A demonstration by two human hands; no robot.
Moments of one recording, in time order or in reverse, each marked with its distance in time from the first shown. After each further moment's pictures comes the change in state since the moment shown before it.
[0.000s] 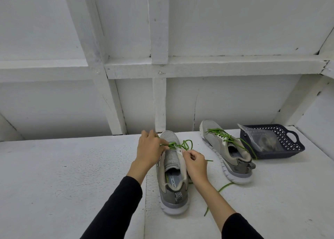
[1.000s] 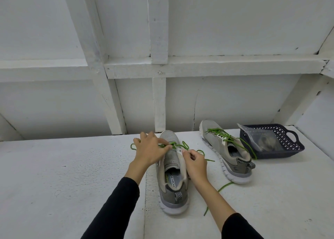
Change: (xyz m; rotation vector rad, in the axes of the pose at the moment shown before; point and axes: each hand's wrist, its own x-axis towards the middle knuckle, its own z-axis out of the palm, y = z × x) left_hand -0.003 0.003 -0.005 -0.064 -0.066 -0.127; right_hand 0.000 0.001 0.000 -0.004 0.008 -0.009
